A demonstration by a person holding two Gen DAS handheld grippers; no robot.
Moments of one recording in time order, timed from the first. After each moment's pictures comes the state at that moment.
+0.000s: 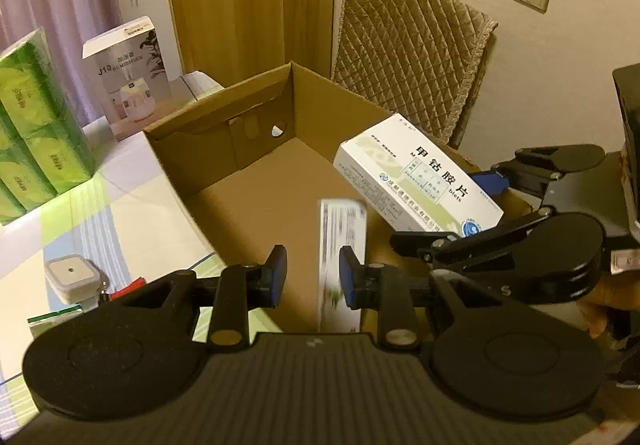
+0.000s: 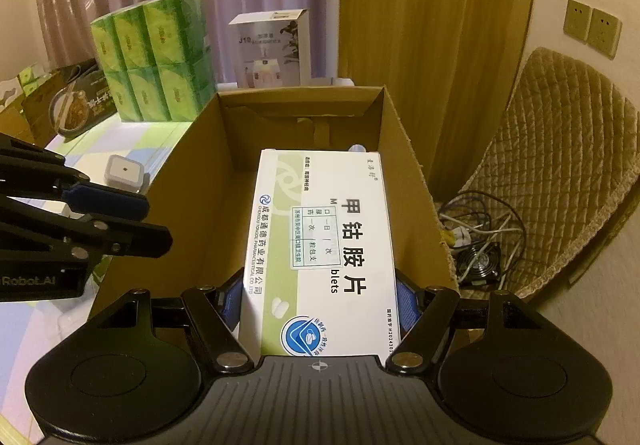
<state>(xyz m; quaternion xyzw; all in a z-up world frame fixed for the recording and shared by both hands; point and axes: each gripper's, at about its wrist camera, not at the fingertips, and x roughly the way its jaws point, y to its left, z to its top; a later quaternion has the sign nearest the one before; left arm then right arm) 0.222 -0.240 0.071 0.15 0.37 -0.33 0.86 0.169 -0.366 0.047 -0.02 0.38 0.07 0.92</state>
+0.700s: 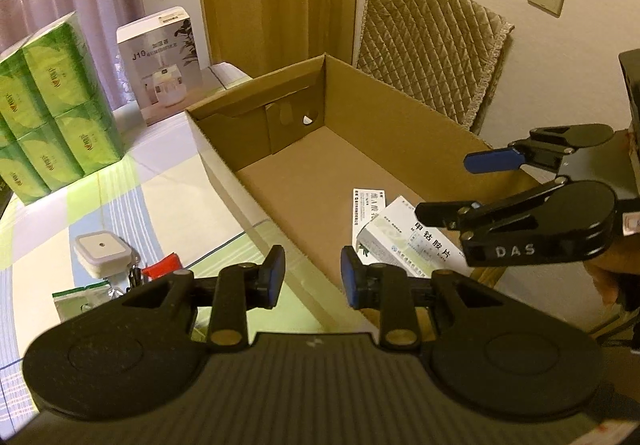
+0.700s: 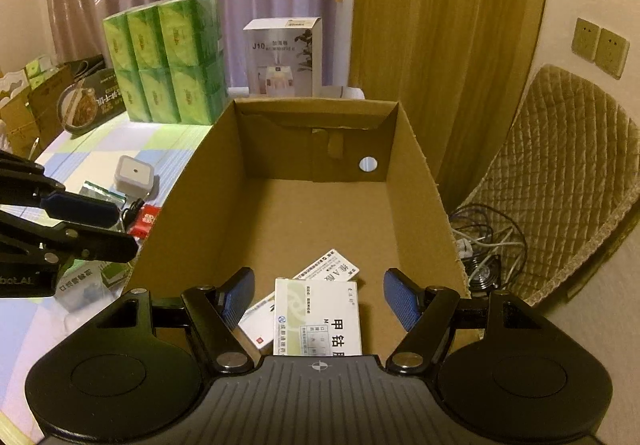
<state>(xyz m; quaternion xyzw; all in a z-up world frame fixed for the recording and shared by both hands) 0.213 -0.204 0.076 0.14 0.38 -0.30 0.86 0.166 -0.351 0.056 -0.03 0.37 0.07 0.93</state>
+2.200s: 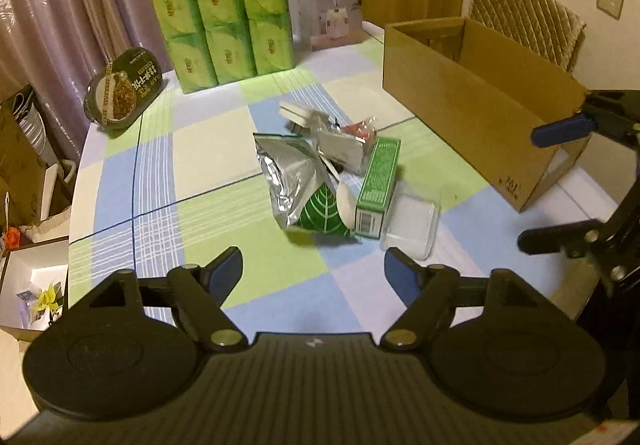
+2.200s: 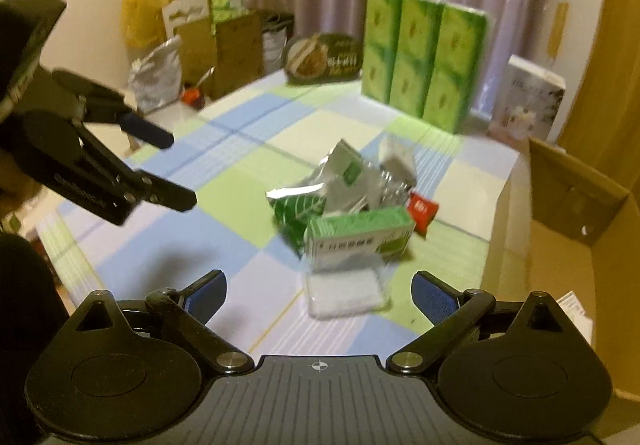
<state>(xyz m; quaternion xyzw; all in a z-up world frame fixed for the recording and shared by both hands) 0.124 0.043 0.070 0.13 0.40 -0.19 0.89 0.072 -0.144 0.037 -0.14 0.35 0.30 0.87</state>
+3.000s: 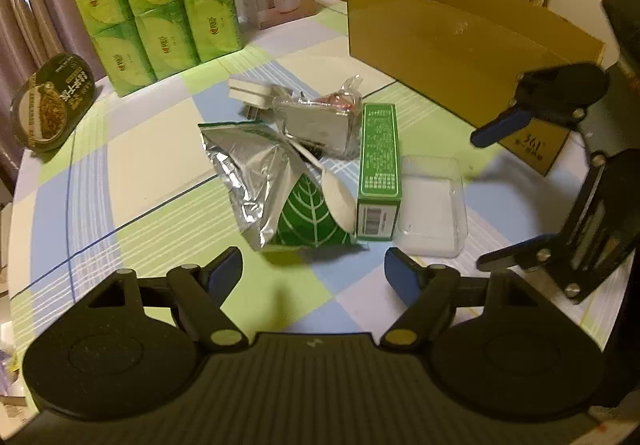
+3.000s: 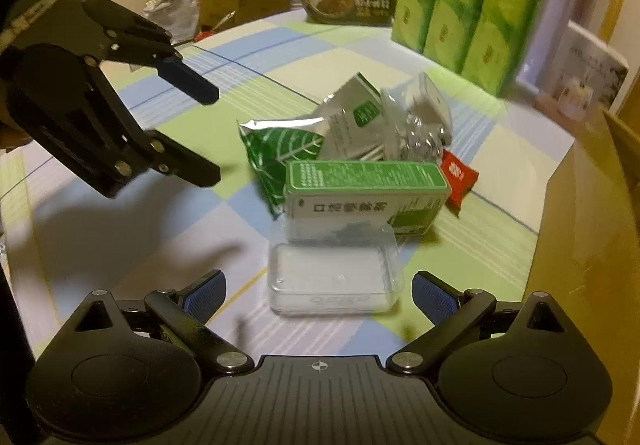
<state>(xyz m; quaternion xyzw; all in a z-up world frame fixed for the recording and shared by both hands) 0.190 0.029 -0.004 0.17 0.39 -0.27 0.87 0.144 -0.136 -0.051 -0.19 0.39 0.34 0.84</state>
